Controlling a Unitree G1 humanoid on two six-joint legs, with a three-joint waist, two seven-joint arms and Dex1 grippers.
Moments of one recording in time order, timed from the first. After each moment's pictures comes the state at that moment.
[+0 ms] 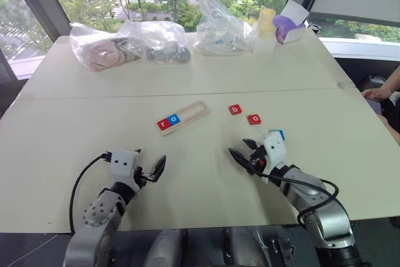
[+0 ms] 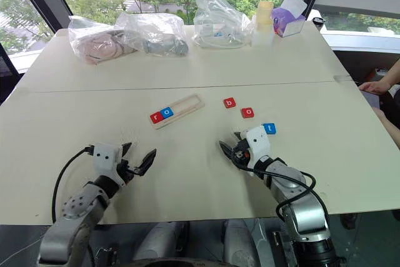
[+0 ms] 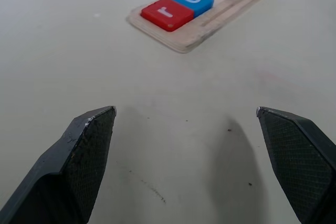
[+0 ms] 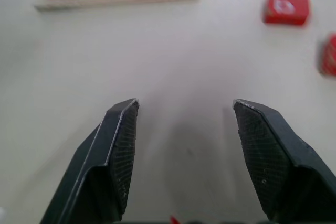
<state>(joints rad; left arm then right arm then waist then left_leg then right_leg) 0.19 0.37 0.08 -0.48 -0.34 0.47 -0.43 -0.08 -0.42 0.04 -0.40 0.30 0.59 0.57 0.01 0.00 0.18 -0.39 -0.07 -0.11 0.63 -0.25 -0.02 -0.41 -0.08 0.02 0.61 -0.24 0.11</state>
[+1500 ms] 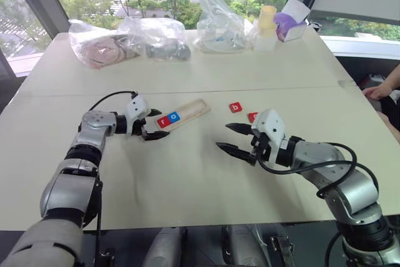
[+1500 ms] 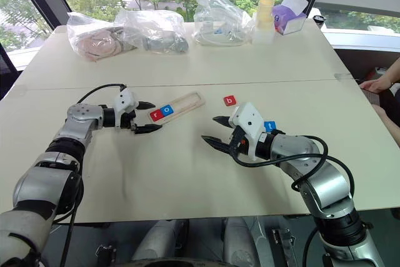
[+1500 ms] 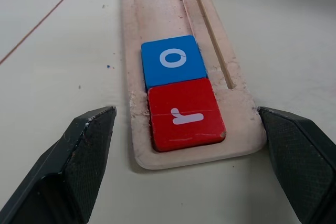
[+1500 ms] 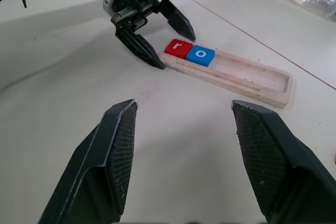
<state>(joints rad) -0.87 0.52 -0.10 1.10 -0.02 -0.31 -1.19 -0.24 -0.60 0.07 -0.55 0.45 0.66 0.69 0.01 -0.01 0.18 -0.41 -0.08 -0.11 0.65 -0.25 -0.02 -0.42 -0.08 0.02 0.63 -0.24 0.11</state>
